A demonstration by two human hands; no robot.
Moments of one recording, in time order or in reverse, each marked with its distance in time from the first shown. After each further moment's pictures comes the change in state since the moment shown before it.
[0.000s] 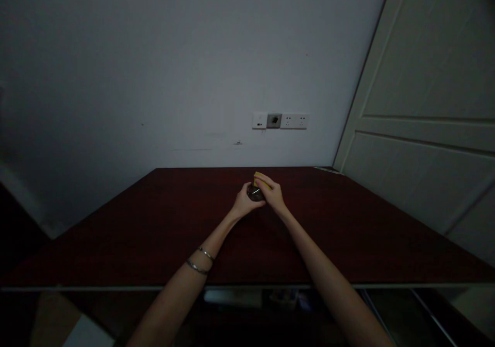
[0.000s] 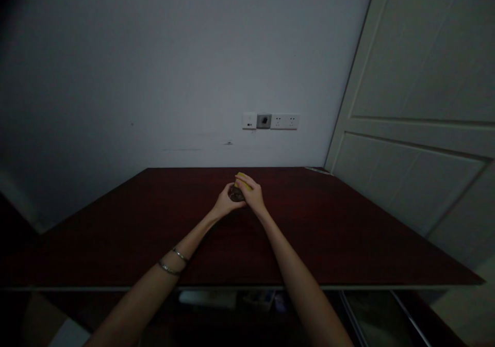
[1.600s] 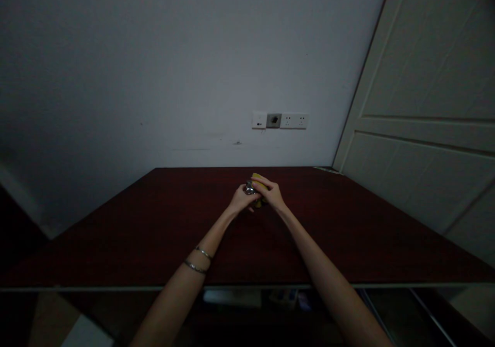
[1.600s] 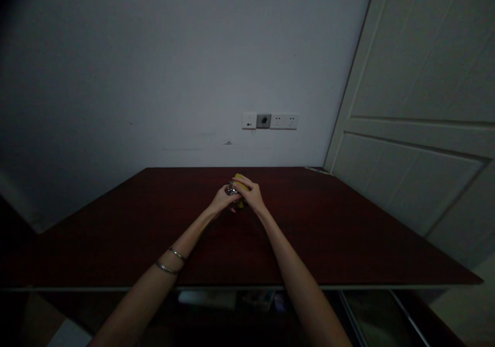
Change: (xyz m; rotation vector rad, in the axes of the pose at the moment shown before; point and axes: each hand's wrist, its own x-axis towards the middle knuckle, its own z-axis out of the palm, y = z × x) left_hand 0.006 0.006 -0.008 -0.100 -0.071 -0.278; right_hand 0.003 0.004 -0.002 0.055 -0.111 0.073
